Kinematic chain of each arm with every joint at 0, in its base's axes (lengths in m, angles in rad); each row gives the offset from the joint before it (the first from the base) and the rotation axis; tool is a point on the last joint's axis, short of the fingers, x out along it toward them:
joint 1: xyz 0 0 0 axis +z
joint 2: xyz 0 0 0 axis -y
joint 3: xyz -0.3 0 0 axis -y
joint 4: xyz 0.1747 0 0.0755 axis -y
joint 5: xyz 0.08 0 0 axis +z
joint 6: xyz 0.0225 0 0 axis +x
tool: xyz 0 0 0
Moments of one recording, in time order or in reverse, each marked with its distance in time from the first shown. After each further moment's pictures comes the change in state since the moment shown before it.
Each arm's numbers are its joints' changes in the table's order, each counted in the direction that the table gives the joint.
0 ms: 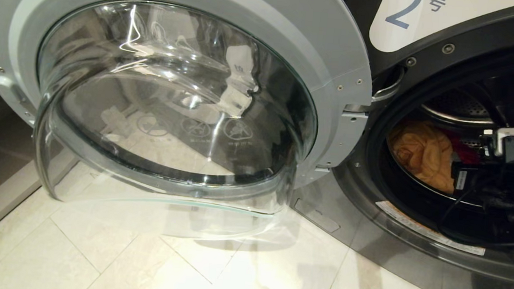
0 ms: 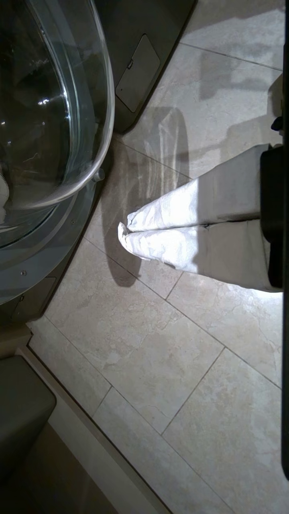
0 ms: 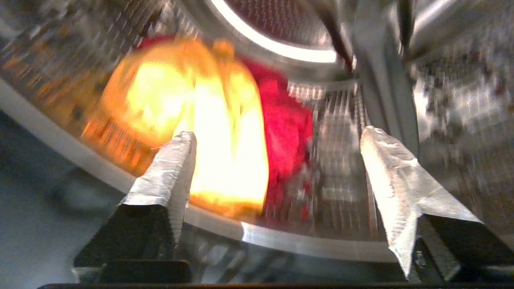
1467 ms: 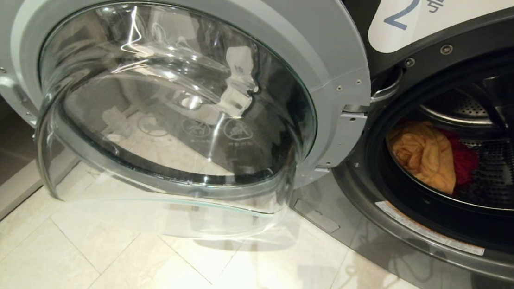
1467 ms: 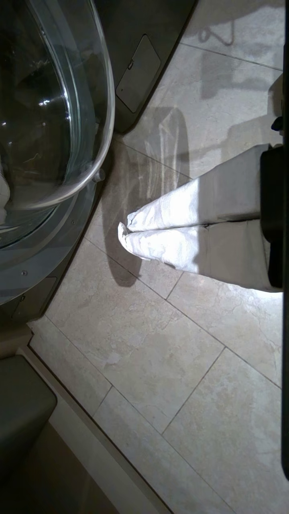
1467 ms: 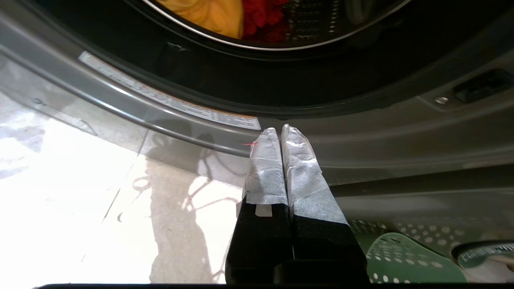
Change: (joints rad) left arm 0.000 0.000 0.000 0.000 0.000 0.000; right arm -0.012 0.925 -0.476 -0.686 0.050 0.135
